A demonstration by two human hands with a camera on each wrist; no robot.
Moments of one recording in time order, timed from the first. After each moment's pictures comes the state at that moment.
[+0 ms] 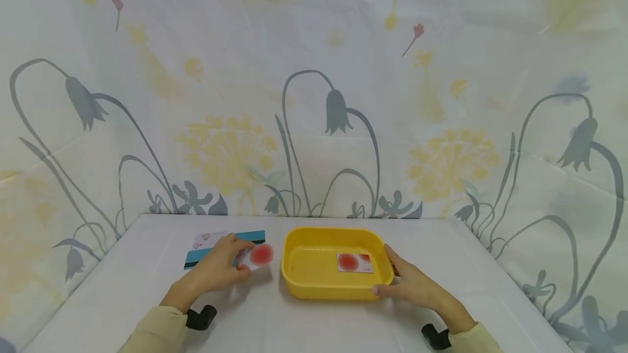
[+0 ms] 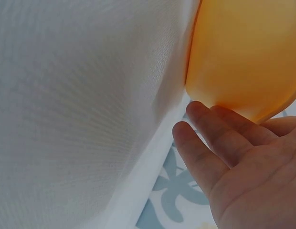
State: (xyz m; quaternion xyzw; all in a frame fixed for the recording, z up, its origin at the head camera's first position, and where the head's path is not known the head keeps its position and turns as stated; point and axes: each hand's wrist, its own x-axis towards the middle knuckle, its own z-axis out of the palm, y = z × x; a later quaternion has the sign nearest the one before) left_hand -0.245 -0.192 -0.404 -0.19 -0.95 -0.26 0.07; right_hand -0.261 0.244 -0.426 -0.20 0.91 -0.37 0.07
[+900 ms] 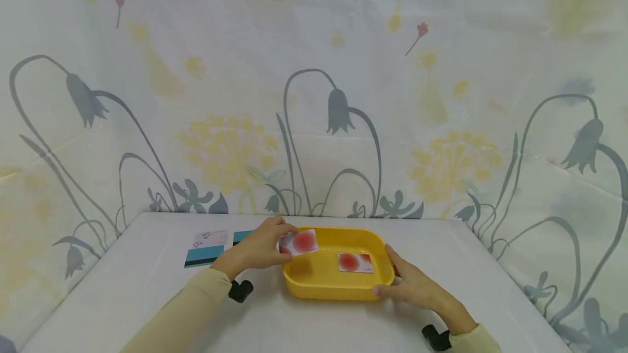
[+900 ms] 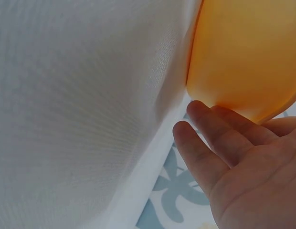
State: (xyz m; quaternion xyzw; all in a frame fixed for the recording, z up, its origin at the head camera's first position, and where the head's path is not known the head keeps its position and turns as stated) left_hand -0.286 -0.125 -0.382 -0.27 -0.93 -0.23 0.04; right_hand -0.262 0.245 -0.428 -0.19 0.91 -0.36 0.08
